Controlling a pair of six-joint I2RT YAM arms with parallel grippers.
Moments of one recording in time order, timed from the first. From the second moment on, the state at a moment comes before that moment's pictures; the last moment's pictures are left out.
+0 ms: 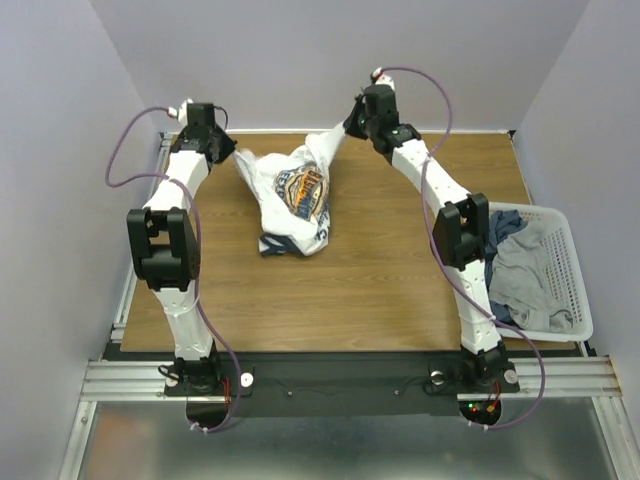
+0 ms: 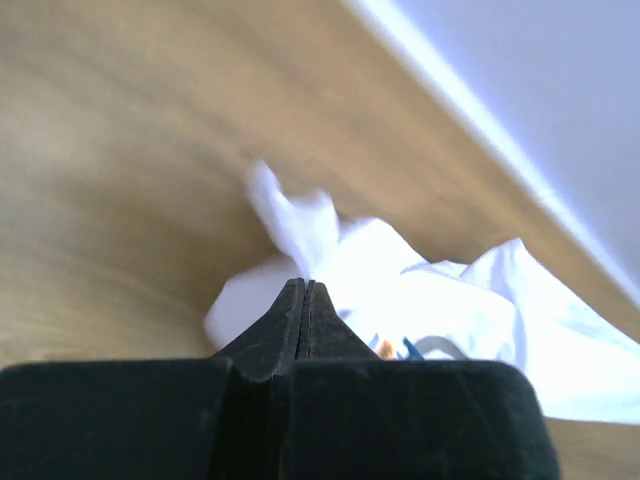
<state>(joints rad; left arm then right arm) -0.02 1.99 1.65 -0.34 -0.05 -0.75 0.42 2.38 2.26 -0.30 0.08 0.53</state>
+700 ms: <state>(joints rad) -0.02 1.51 1.85 -0.32 -0.11 -0.70 0.25 1.71 2.10 -0.13 0.28 0.43</state>
